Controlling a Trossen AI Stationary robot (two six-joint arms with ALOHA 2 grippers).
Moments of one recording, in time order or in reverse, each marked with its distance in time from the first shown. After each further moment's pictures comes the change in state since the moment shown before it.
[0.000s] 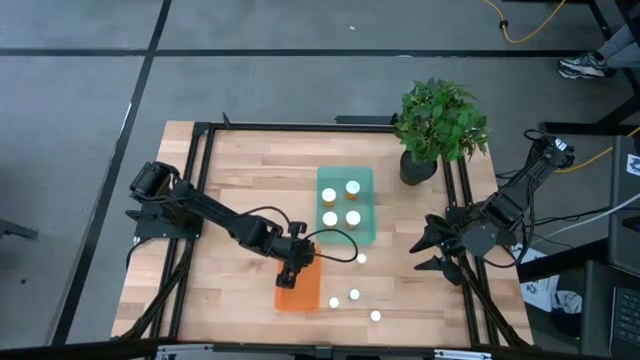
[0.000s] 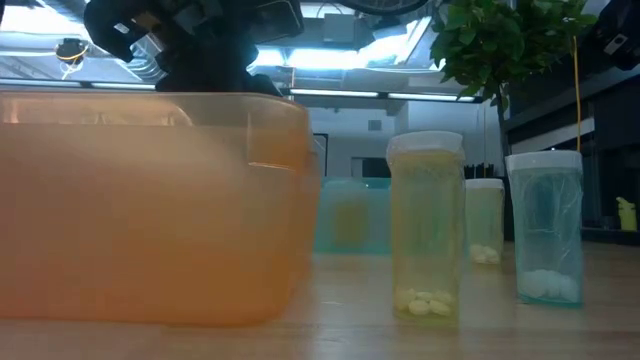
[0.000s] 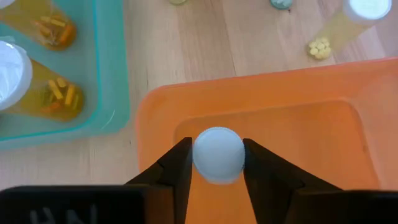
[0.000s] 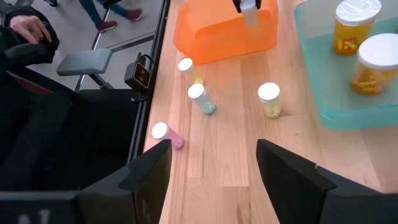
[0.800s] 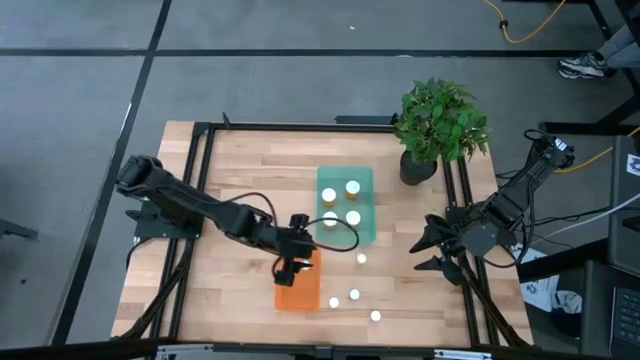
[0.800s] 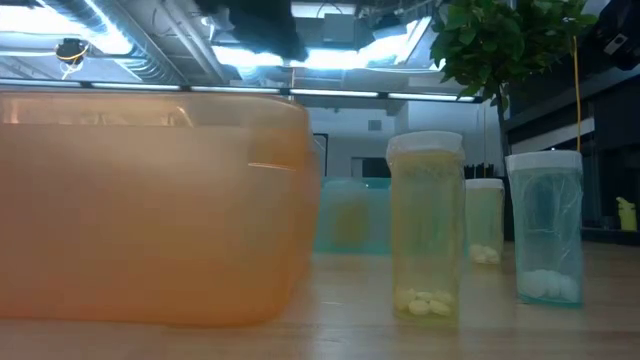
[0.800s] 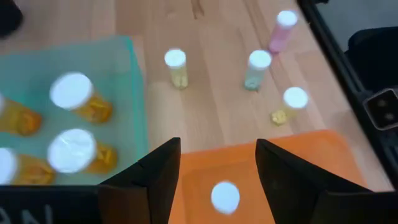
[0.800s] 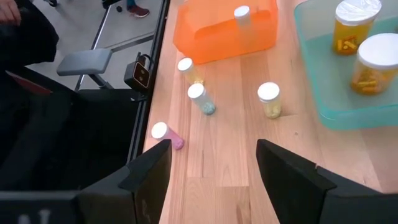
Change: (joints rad) left arm -0.004 -0.142 0.095 -0.045 -0.006 0.060; right arm 0.000 0.000 -0.001 0.001 0.000 0.000
